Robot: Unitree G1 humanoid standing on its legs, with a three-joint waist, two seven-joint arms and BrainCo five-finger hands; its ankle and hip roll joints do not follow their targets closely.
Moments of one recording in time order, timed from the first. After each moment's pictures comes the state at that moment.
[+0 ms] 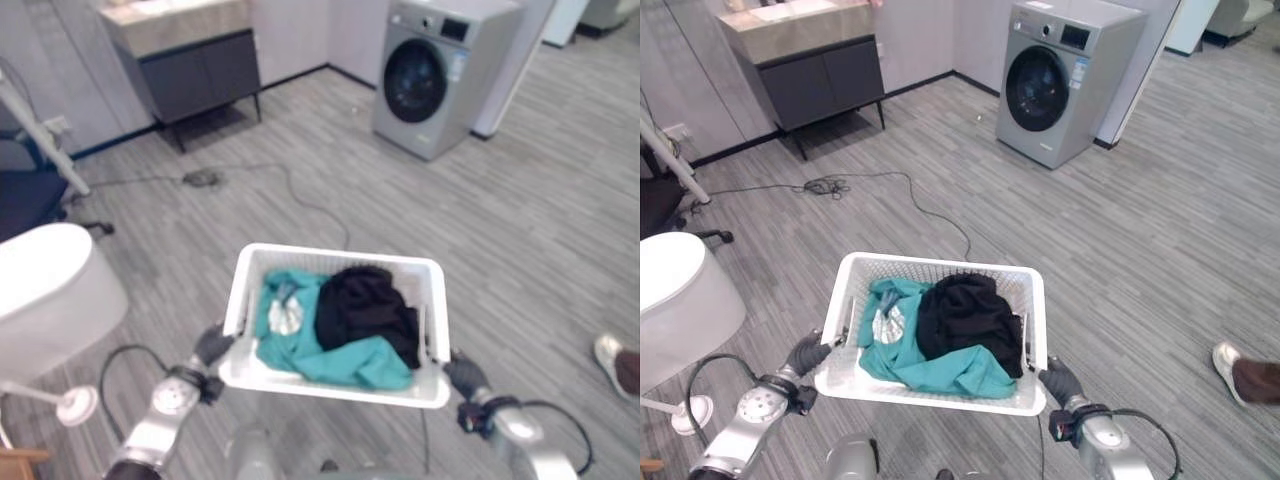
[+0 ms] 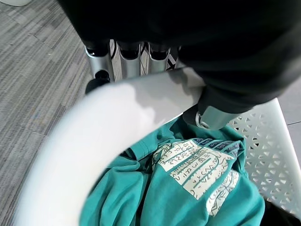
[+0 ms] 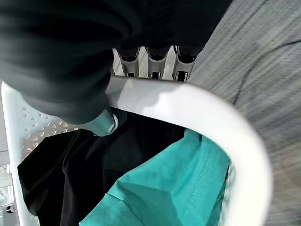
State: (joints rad) left arm 0.09 0.47 -0.16 0.23 -0.06 0.01 -0.03; right arm 0.22 -0.47 0.13 0.13 0.44 0.09 0.13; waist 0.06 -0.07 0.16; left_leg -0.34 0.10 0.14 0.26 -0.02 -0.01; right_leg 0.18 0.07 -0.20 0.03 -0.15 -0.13
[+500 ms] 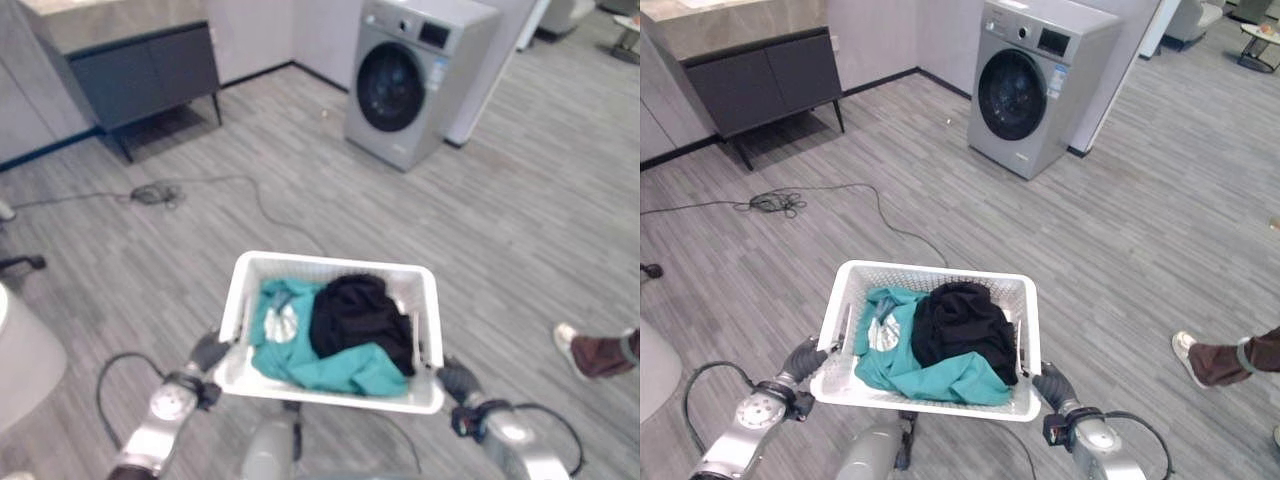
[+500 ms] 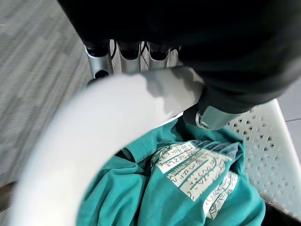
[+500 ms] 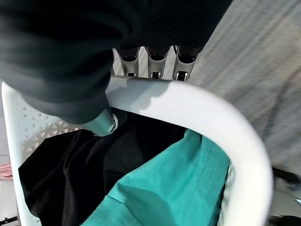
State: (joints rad) left arm 0.10 0.50 -0.14 0.26 -0.06 0.02 -0.03; right arm 0.24 -0.42 0.17 0.15 0.43 0.10 0.12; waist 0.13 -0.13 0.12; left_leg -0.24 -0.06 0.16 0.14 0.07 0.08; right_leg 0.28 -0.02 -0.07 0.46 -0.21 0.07
